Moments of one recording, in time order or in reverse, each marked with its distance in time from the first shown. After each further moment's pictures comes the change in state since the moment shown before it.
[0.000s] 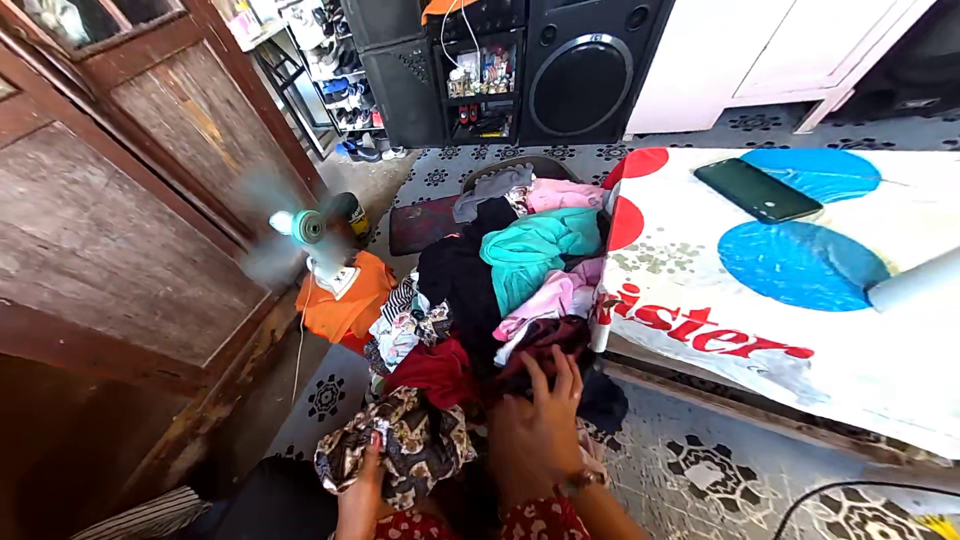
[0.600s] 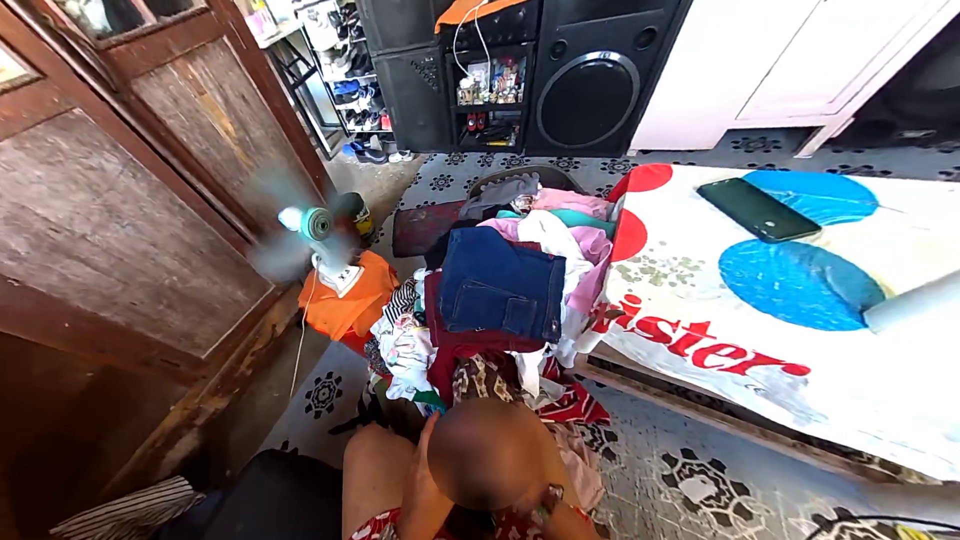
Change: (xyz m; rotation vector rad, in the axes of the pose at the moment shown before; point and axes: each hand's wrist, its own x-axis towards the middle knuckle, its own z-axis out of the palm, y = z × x) left_hand -0.023 -0.059 0.038 0.451 -0.555 0.208; right_hand -0.015 -0.064 -0.002 0.505 -0.588 -0.063
